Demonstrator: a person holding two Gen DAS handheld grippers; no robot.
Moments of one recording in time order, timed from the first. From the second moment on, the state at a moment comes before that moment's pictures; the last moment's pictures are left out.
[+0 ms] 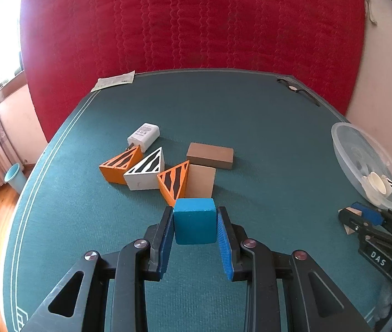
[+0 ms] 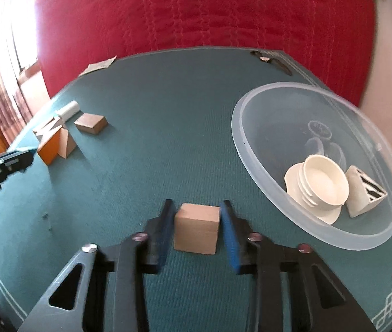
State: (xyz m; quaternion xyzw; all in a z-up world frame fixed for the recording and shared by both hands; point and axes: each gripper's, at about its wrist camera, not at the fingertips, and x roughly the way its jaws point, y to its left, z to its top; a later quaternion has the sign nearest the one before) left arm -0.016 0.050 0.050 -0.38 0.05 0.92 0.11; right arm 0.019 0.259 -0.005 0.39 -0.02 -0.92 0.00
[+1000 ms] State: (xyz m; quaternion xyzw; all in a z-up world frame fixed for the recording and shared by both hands) left arm -0.011 0.107 0.060 -0.38 0.07 0.91 0.15; right arm 0.027 0.392 0.054 0.30 -0.14 -0.94 -0.11
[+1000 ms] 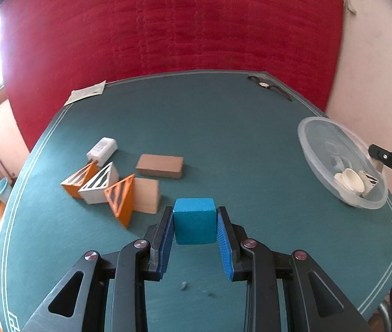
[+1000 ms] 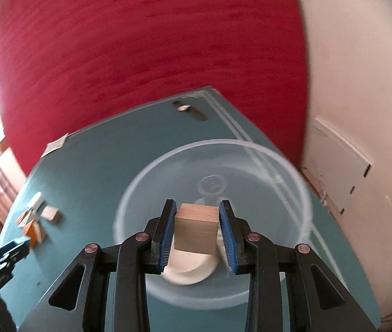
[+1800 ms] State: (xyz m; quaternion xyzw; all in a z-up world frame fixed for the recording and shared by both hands) left arm -0.019 0.202 0.081 -0.35 0.10 0.90 0.24; right arm 0.024 0.439 0.040 0.29 -0.18 -0.93 -0.16
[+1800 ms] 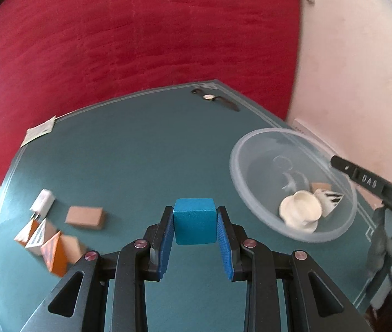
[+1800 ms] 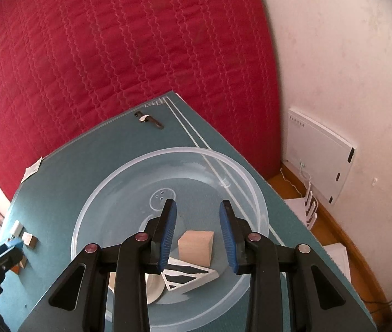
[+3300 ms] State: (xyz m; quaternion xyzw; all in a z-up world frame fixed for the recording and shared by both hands) left arm -0.039 0.211 0.061 -0.36 0.09 0.91 0.20; right arm 0.031 0.399 0.034 0.28 -0.12 -0.94 -0.13
